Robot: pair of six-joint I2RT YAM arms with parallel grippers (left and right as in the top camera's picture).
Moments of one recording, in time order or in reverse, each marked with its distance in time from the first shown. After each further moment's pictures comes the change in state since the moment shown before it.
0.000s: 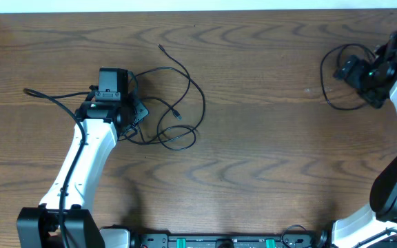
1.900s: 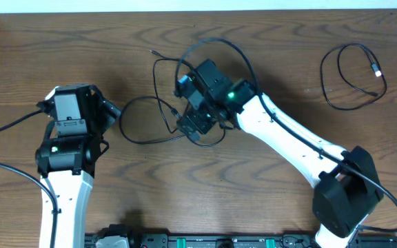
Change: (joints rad) left arm 0.126 -0.365 0.000 -0.132 -0.220 -0.026; right arm 1.003 0.078 0.142 -0.004 0.013 -0.443
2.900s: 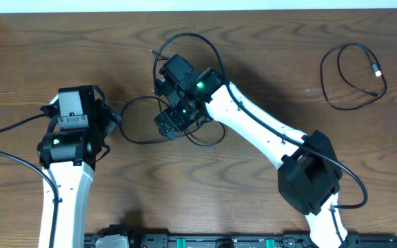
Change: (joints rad) left arm 0.010 0.049 0.000 -0.078 -0.006 -0.005; right arm 0.064 0.244 0.310 -0.187 -0.068 0.150
